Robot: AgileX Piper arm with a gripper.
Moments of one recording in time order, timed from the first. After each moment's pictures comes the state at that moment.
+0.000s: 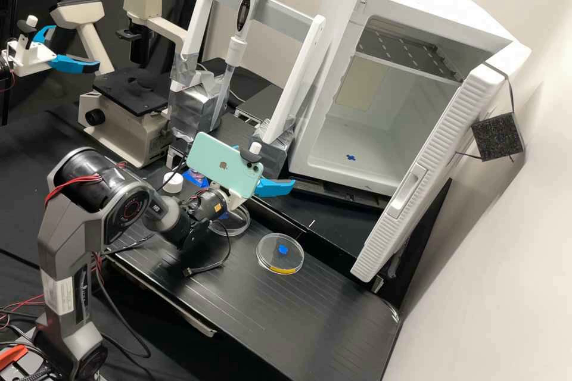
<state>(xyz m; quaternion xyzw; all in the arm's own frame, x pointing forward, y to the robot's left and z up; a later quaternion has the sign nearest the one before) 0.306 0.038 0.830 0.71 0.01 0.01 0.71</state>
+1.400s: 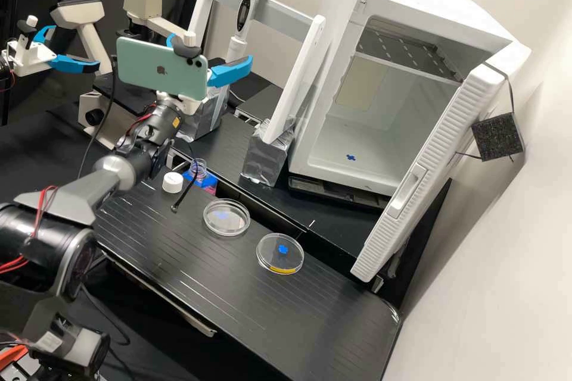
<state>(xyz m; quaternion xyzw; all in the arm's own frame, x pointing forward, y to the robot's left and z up) 0.270 0.232 0.874 0.66 0.15 0.18 0.71</state>
